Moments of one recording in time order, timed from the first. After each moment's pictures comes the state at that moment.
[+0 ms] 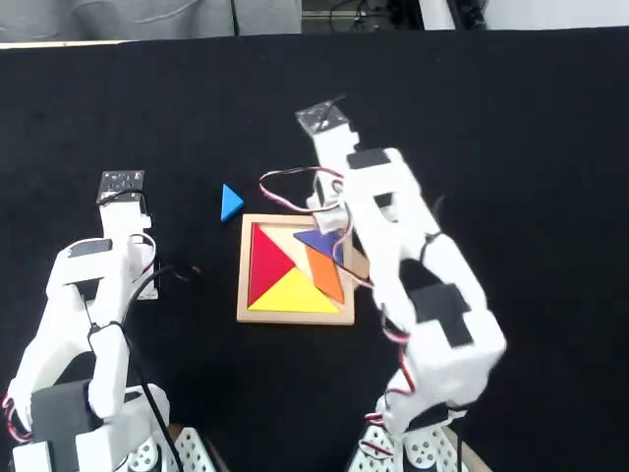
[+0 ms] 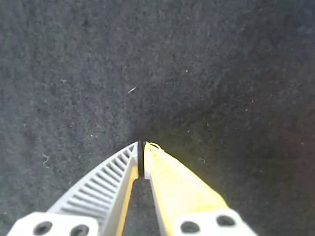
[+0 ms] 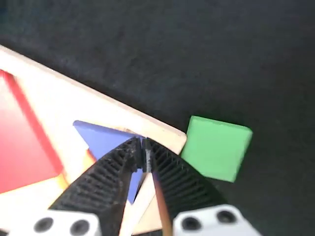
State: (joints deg) left arm -17.4 -15.4 55.6 44.3 -10.4; right arm -14.2 10.7 14.1 59.9 9.5
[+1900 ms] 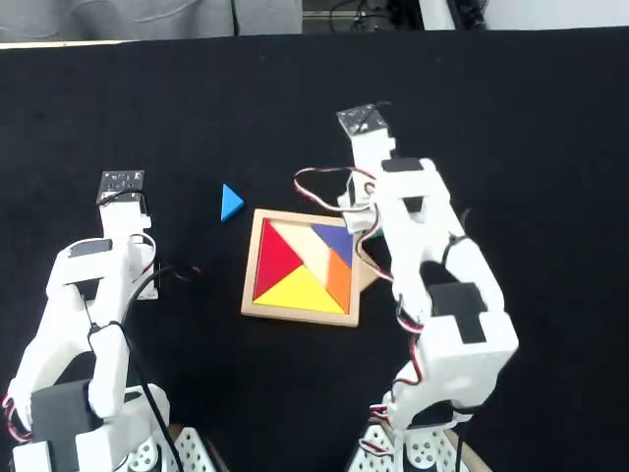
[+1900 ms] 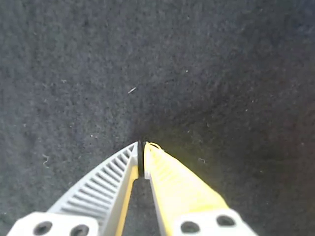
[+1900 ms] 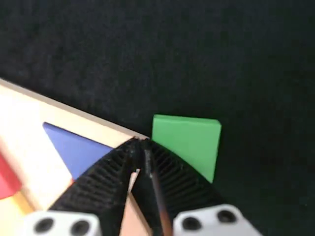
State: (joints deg) left arm -17.4 -15.4 55.6 44.3 -10.4; right arm -6.2 16.4 15.8 54.3 10.1
